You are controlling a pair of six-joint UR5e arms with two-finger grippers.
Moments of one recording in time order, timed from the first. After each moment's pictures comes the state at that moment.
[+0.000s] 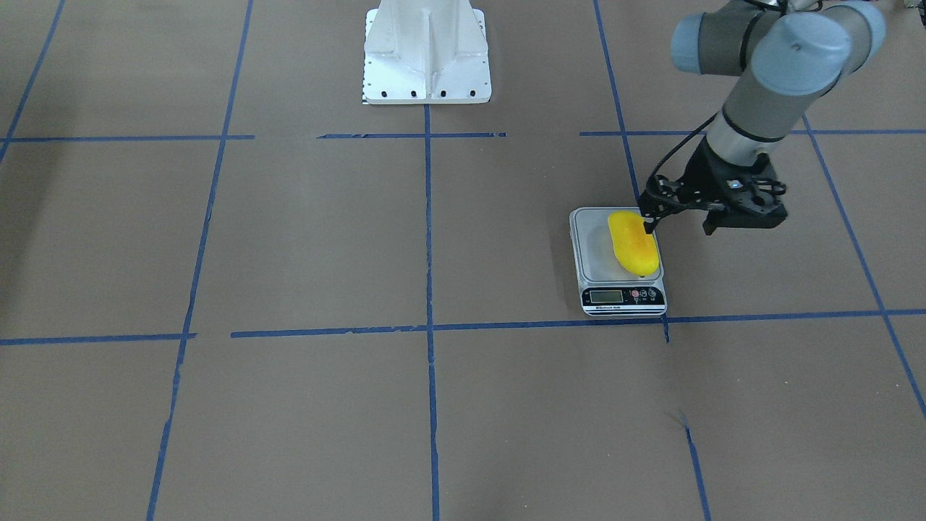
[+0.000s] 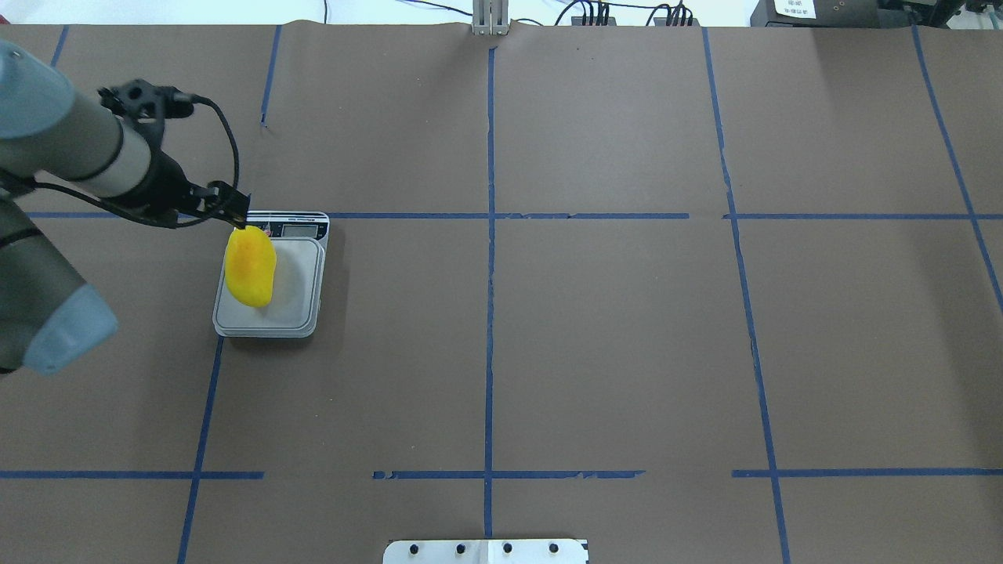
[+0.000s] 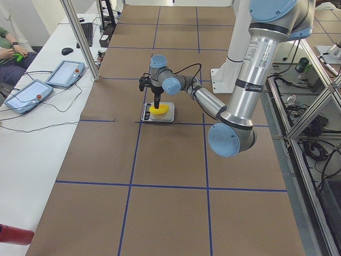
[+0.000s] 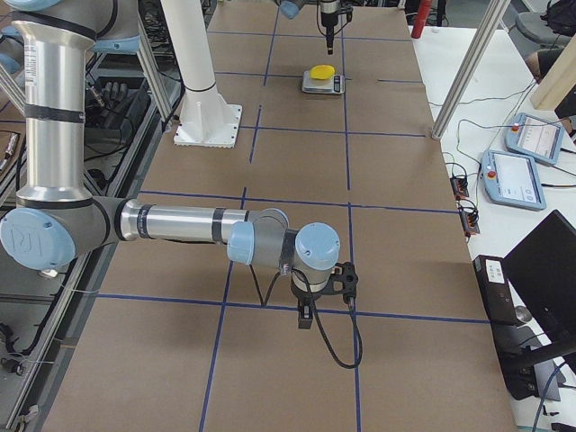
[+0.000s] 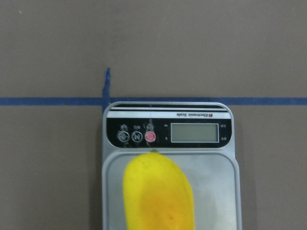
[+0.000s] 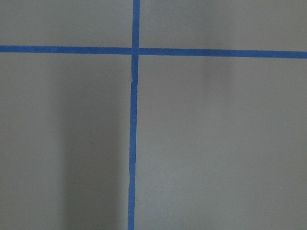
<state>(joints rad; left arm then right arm) -0.98 -1.86 -1.92 -1.61 -2.09 -0.78 1.62 -1.66 1.66 -1.68 2.35 -0.12</state>
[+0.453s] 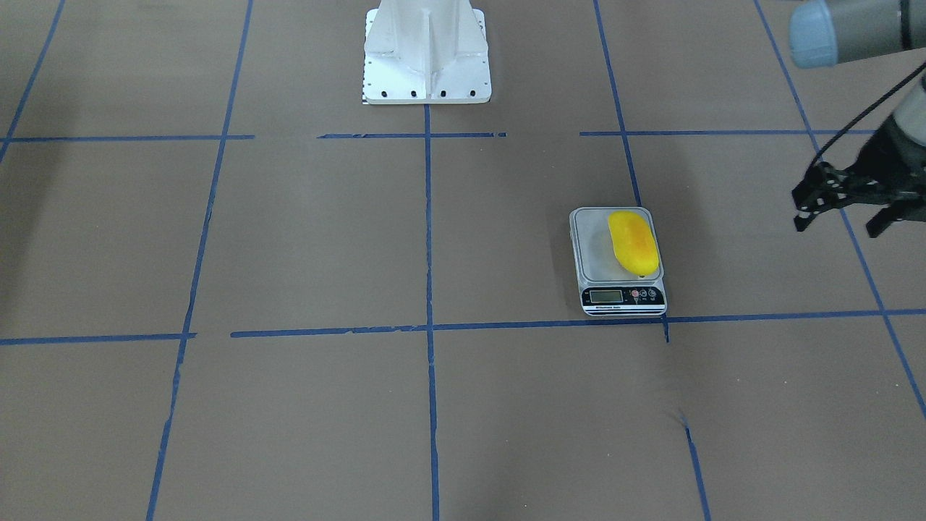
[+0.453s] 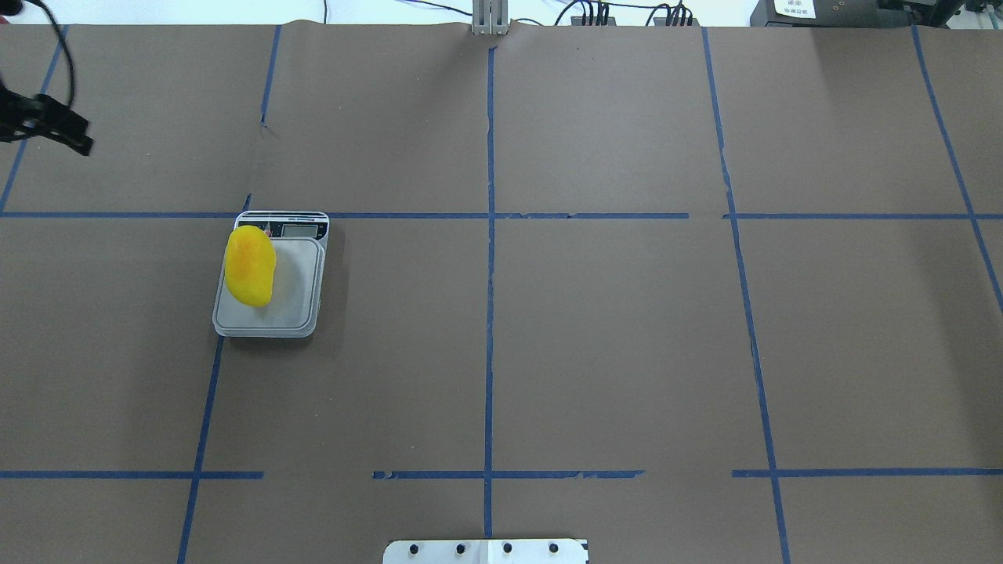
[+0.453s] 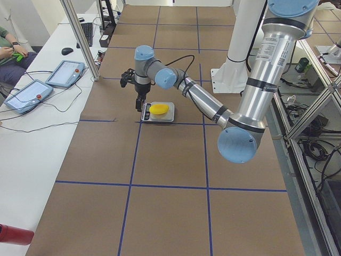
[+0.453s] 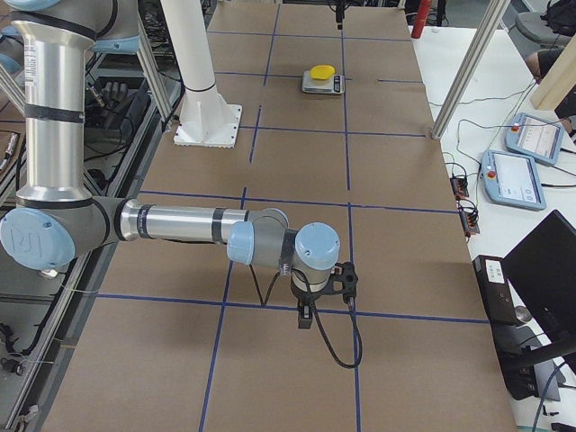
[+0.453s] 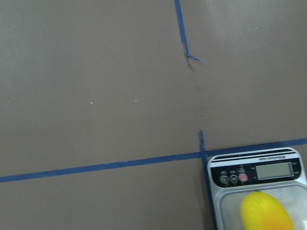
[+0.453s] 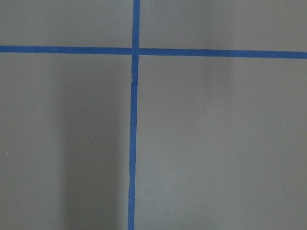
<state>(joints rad) -1.30 -1.76 -1.85 -1.51 -2.24 -0.27 1.62 -1.66 1.66 -1.68 2.35 -0.12</state>
